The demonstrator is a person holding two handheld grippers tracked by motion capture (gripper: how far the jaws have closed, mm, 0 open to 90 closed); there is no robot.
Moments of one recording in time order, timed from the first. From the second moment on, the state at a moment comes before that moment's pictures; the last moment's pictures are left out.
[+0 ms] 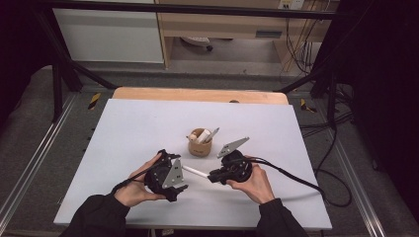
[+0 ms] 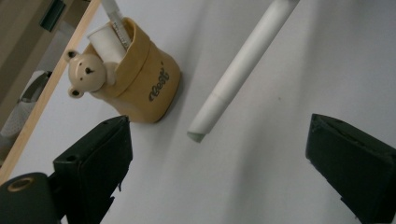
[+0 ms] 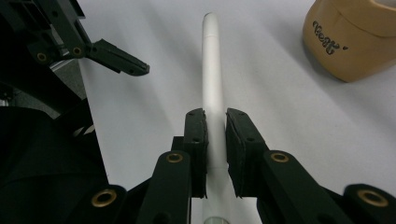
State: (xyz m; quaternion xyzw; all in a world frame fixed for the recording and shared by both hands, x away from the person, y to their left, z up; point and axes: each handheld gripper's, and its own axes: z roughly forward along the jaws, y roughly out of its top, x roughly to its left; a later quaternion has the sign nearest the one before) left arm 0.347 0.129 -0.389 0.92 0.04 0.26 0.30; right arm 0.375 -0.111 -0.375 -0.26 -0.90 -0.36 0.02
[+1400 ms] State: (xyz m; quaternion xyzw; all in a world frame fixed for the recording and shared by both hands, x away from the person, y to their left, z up) left arm 0.333 0.077 -0.401 0.86 -0.20 0.38 0.26; right arm 0.378 -0.110 -0.363 -0.29 -0.89 -0.34 0.03
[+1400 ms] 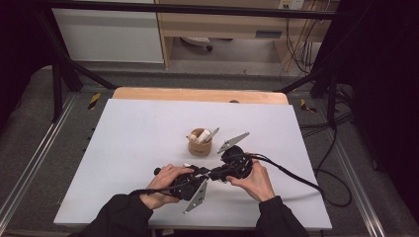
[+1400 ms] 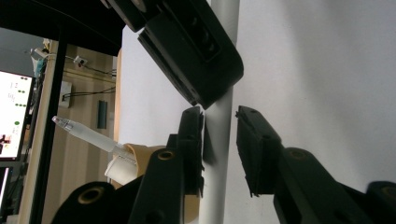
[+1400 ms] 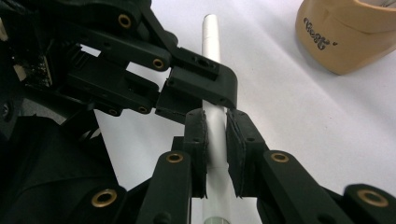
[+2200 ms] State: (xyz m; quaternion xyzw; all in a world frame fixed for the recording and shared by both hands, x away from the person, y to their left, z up) left arm 0.335 0.084 -0.403 0.87 -0.20 0.38 0.24; right arm 0.375 -0.122 -0.361 -0.30 -0.88 -0.37 0.03
